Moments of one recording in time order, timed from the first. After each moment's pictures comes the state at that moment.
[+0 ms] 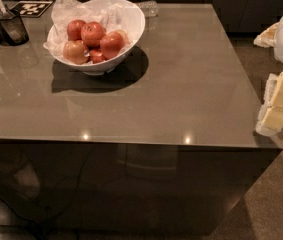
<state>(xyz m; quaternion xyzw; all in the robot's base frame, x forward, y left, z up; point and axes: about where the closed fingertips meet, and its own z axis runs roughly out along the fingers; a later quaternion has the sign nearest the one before) 0.438 -0.217 0.976 -0.60 0.78 -0.03 0.16</state>
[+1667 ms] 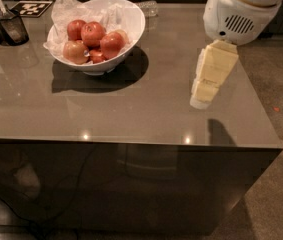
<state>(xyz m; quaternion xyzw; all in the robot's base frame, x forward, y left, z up) 0.480 -0.126 0.994 -0.60 0.78 -0.04 0.17</state>
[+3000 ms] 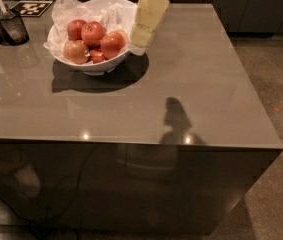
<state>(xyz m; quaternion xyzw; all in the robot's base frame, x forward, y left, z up) 0.562 -0.031 1.045 -0.58 0.78 -0.02 0.22</state>
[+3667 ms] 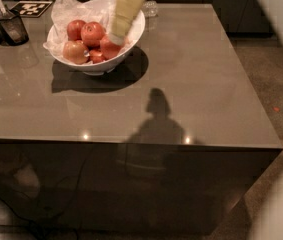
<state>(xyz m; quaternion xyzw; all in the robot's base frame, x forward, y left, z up) 0.598 0.005 1.044 -0.58 0.79 -0.01 0.22</state>
